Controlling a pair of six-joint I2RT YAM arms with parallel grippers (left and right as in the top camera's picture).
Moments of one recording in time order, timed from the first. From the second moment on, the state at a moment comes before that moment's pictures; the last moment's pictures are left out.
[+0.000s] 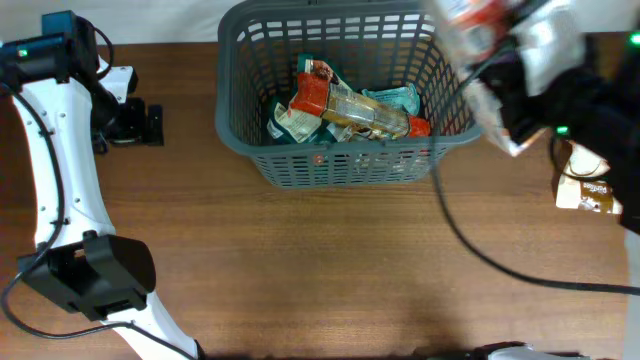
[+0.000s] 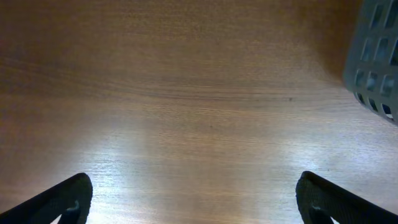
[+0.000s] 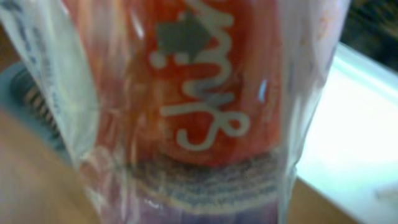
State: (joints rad) left arm 0.23 2.00 2.20 -1.64 -0.01 0.17; right arm 0.12 1.44 2.14 -1.20 -0.33 -0.50
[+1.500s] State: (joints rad) left arm 0.23 2.00 2.20 -1.64 -0.01 0.17; right arm 0.32 1.95 2.32 -1.16 -0.02 -0.59
